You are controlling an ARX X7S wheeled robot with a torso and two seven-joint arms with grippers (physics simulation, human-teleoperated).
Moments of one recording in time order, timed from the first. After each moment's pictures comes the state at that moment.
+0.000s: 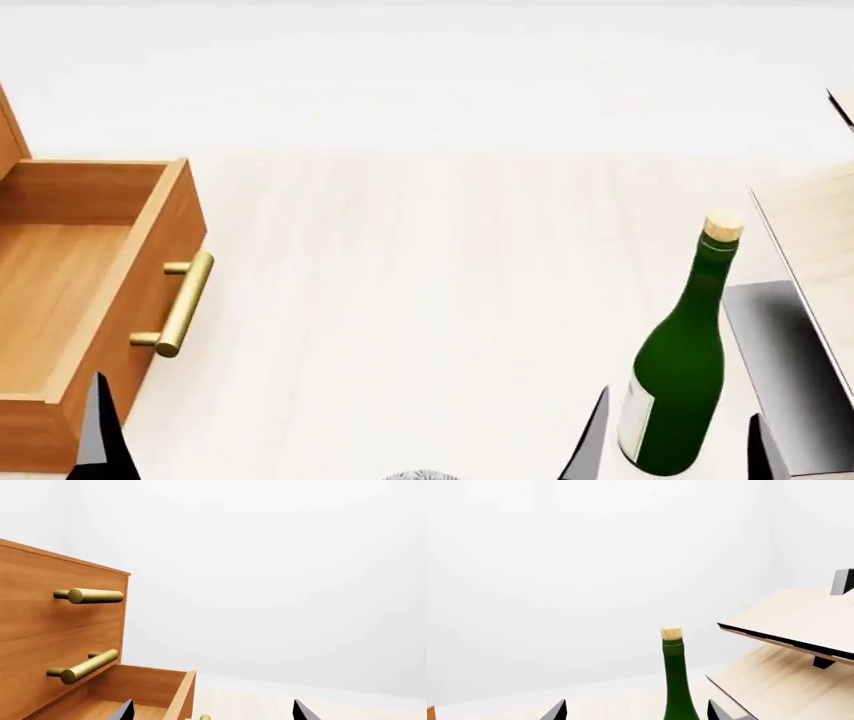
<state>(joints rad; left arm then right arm) 0.11 -0.16 0.09 0.45 -0.18 0.03 -0.23 -0.15 0.17 -0.03 -0.54 0.21 0.02 0.26</state>
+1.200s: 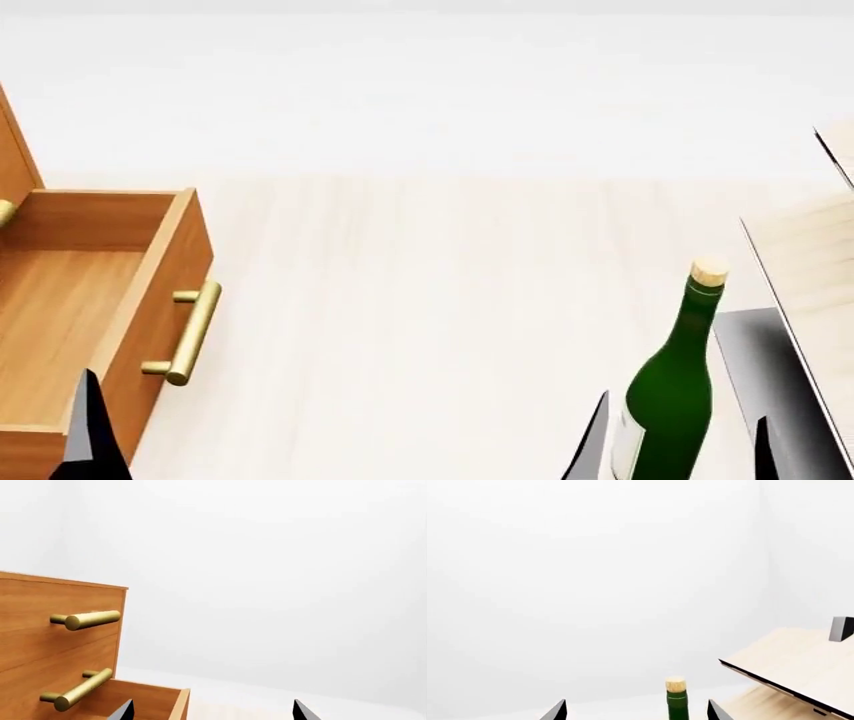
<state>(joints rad) 0.11 -0.21 0.10 0.46 -0.25 0.04 -0.25 -0.18 0.21 -0.07 -0.53 0.17 -0.08 0.30</state>
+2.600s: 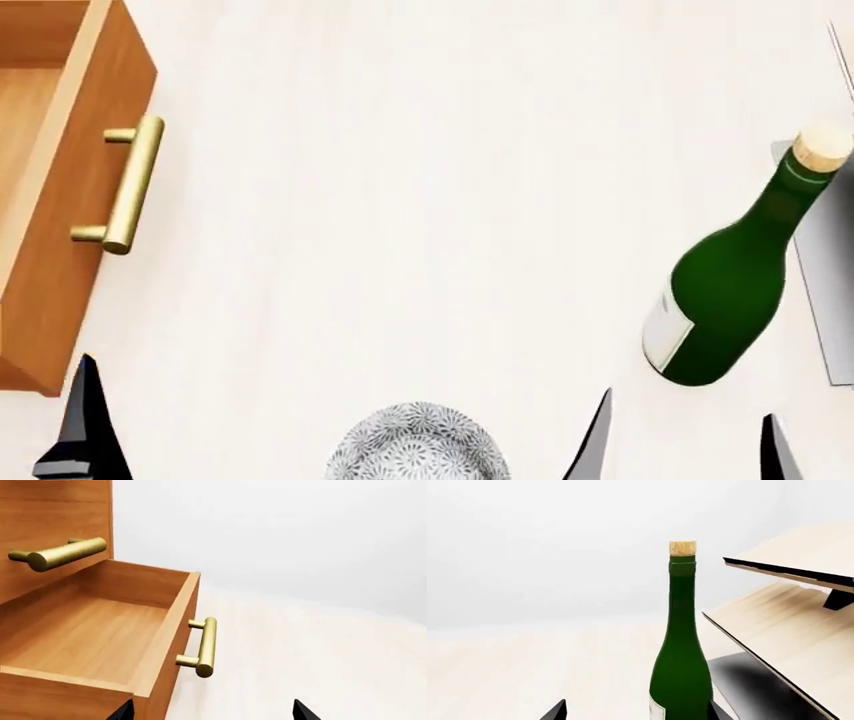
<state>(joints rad) 0.07 -0.28 0.11 0.50 -0.36 -0.06 -0.28 -0.17 0.25 -0.10 -0.54 0.17 -0.09 0.34</state>
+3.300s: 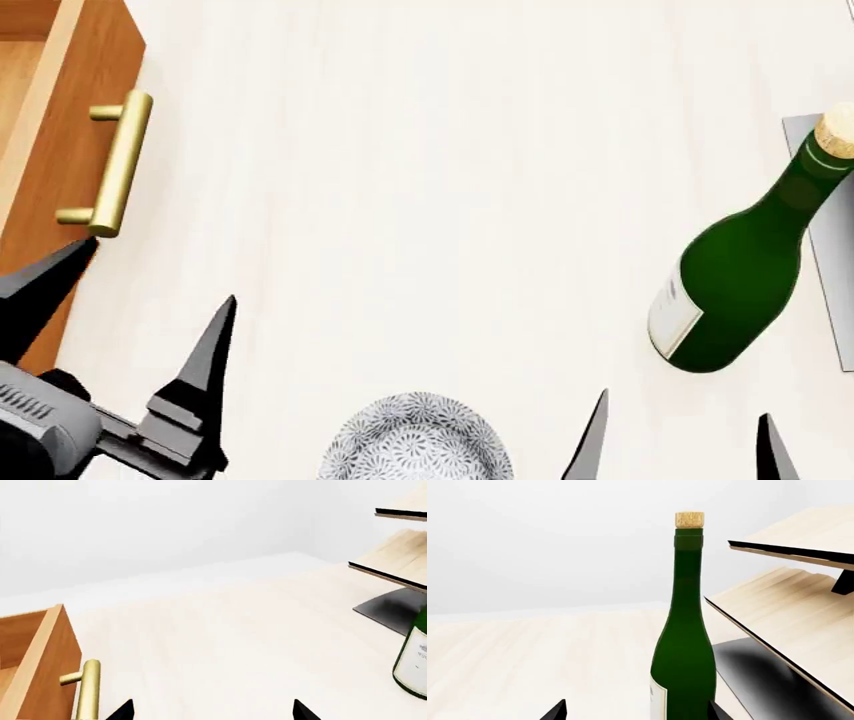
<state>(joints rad) -0.34 -0.50 0.27 0.69 -0.52 -0.58 -0.19 -0.17 0.27 -0.11 -0.53 0.17 -0.09 0.36</state>
